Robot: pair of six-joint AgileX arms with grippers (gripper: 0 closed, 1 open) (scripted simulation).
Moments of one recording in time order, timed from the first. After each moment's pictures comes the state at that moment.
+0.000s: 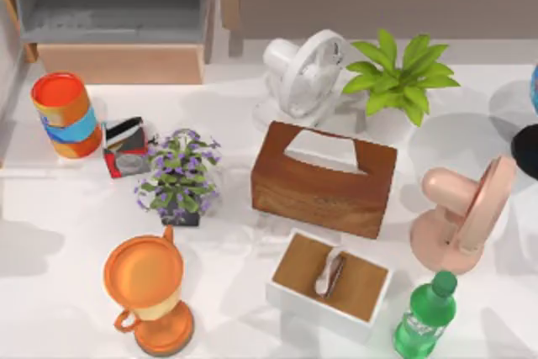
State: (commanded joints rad) left arm 0.68 2.04 0.49 1.51 0.72 1.60; right arm 0.00 0.00 0.00 0.00 0.00 0.00
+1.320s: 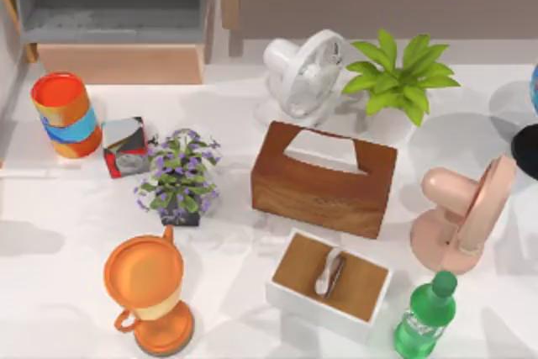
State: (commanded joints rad) left arm 0.88 1.96 0.88 0.94 0.53 1.41; right arm 0.00 0.00 0.00 0.00 0.00 0.00
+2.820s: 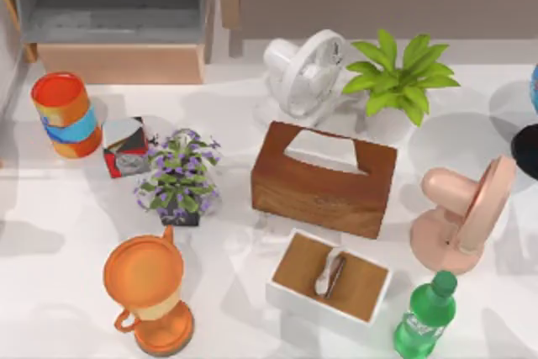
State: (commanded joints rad) left arm 0.35 2.42 2.35 -1.30 0.08 0.37; right arm 0.00 0.00 0.00 0.00 0.00 0.00
